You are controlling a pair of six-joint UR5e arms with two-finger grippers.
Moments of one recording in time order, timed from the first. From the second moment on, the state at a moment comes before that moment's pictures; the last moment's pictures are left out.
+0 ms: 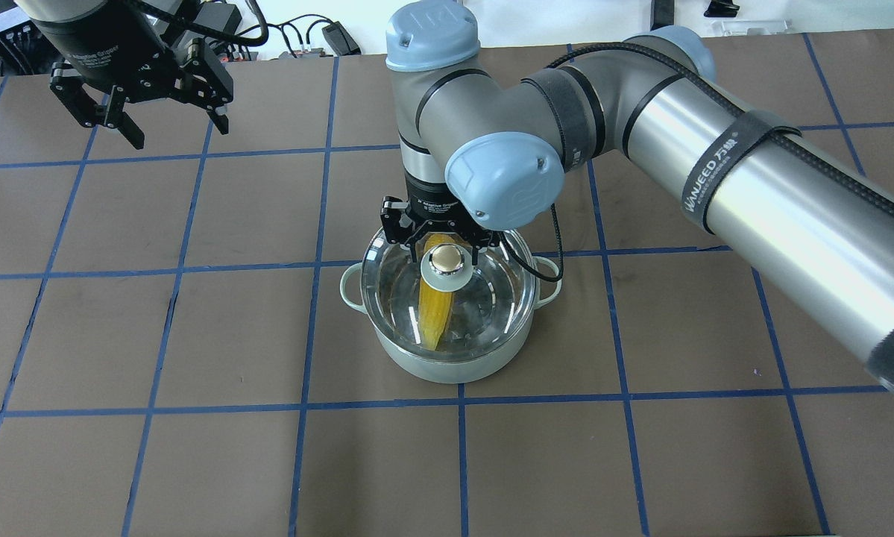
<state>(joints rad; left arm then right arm) -1.50 -1.67 -1.39 -1.65 1.58 -0.09 2.00 -1.24 1.51 -1.71 -1.48 0.51</state>
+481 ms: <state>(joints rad) -1.50 -1.67 -1.39 -1.65 1.58 -0.09 2.00 -1.24 1.51 -1.71 -1.49 0.52</state>
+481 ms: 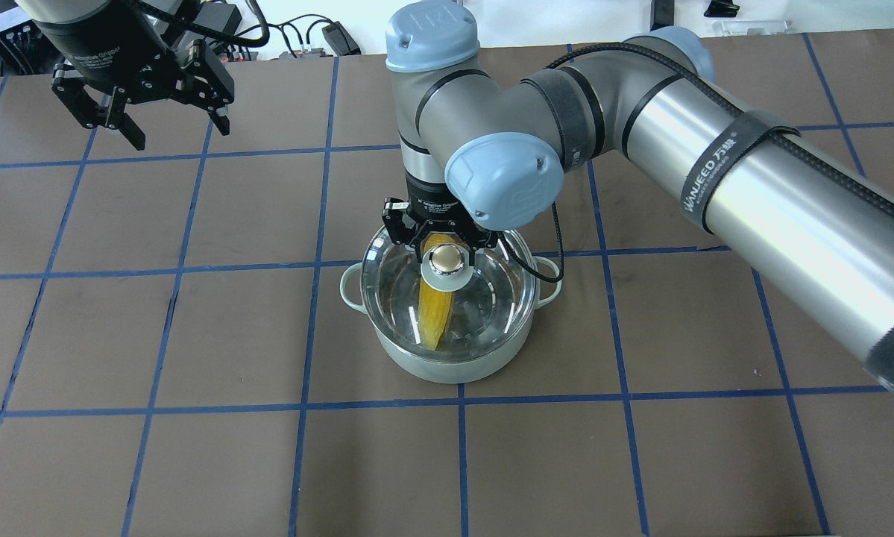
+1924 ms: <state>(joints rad) -1.50 -1.67 -1.40 -1.65 1.58 -0.09 2.00 -1.24 1.51 -1.71 -1.50 0.53</state>
